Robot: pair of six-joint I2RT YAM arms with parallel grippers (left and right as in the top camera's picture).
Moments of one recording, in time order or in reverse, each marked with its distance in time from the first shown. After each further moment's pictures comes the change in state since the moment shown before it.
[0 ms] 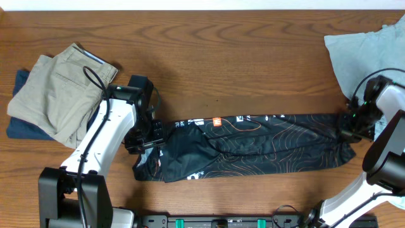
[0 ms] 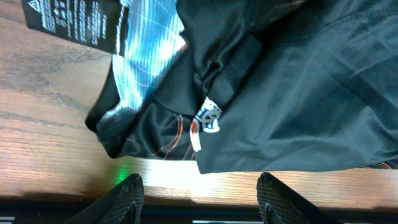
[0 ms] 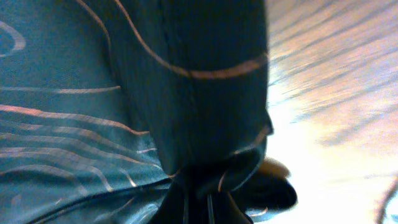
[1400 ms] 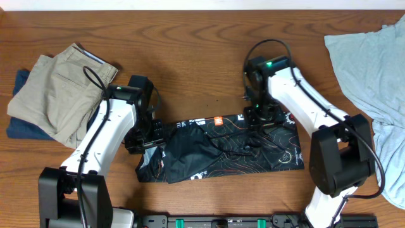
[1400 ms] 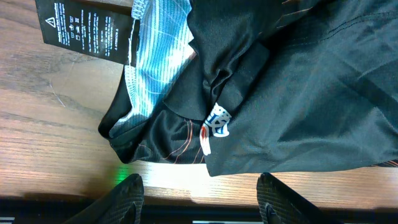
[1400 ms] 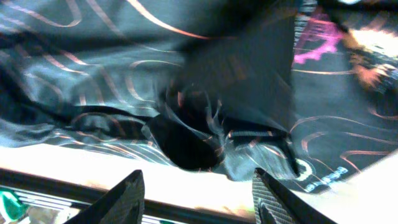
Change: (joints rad) left arm 0.000 0.000 0.000 0.001 0.000 0.000; right arm 0.867 -0.032 0.177 -0.240 -0.177 0.191
